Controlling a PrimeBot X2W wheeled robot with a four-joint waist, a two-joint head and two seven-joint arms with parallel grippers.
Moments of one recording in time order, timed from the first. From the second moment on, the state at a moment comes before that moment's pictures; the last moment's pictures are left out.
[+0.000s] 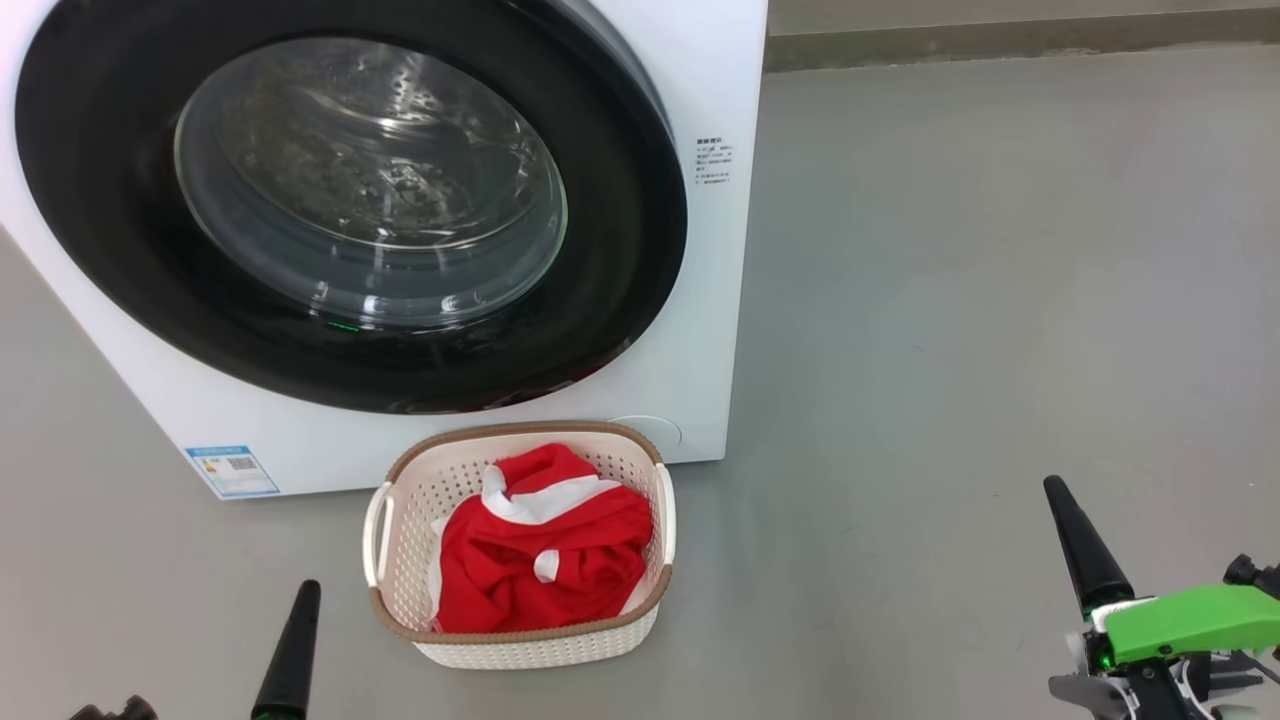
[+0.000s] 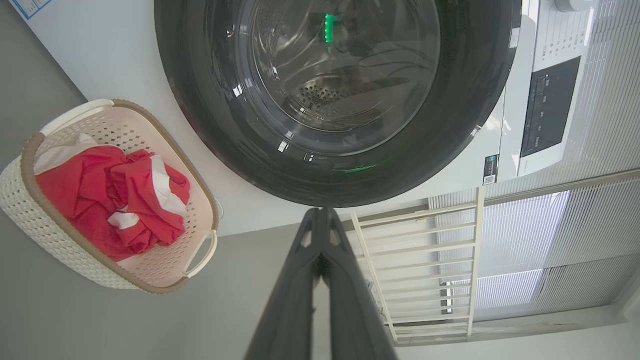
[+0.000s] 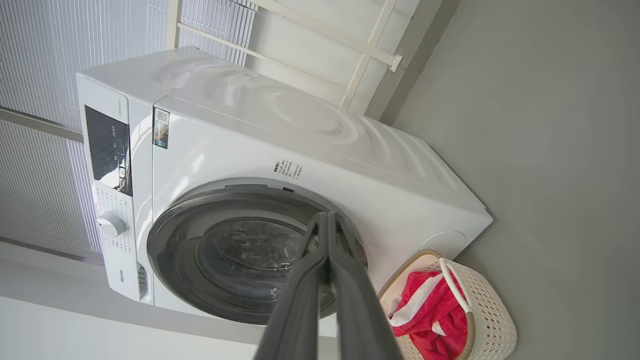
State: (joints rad) left arm -0.01 0.03 0.09 0.23 -1.36 -0.11 0.05; right arm -0.04 -0.07 -0.07 0.26 1.39 0.13 0.04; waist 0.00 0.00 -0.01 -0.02
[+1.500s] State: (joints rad) left arm -0.07 0.03 0.09 0.27 -1.60 -0.12 0.11; right arm -0.07 -0.05 -0.12 0.27 1.61 0.13 0.10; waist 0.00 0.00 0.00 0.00
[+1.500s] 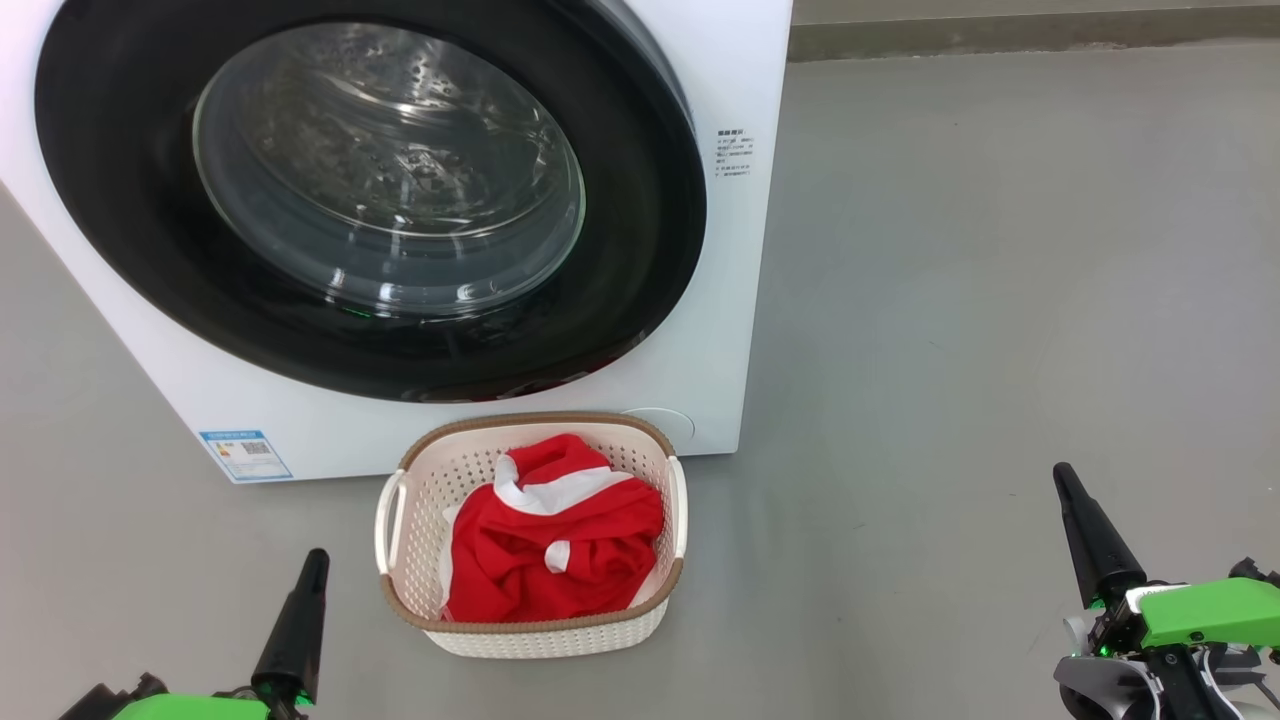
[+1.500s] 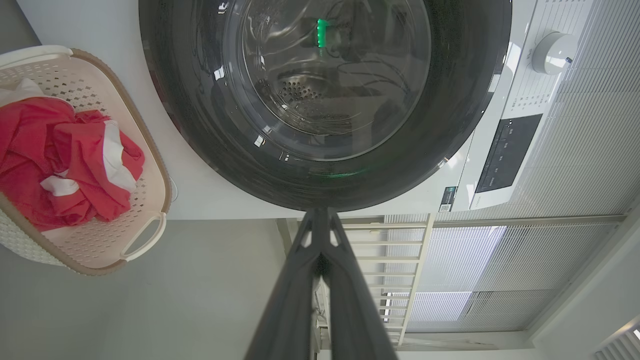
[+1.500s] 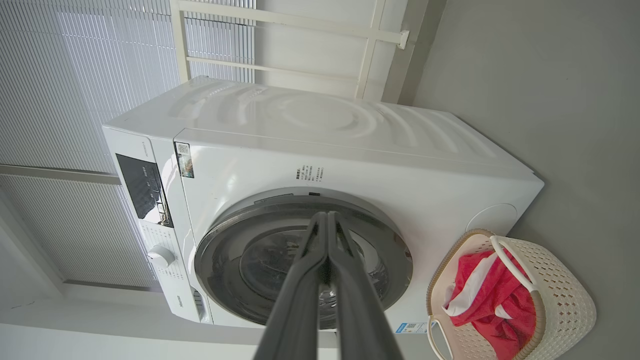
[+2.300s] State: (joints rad) left arm -0.07 0.03 0.09 0.27 -1.60 -0.12 0.11; right arm -0.07 -0.05 -0.12 0.27 1.61 0.13 0.11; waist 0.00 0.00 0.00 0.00
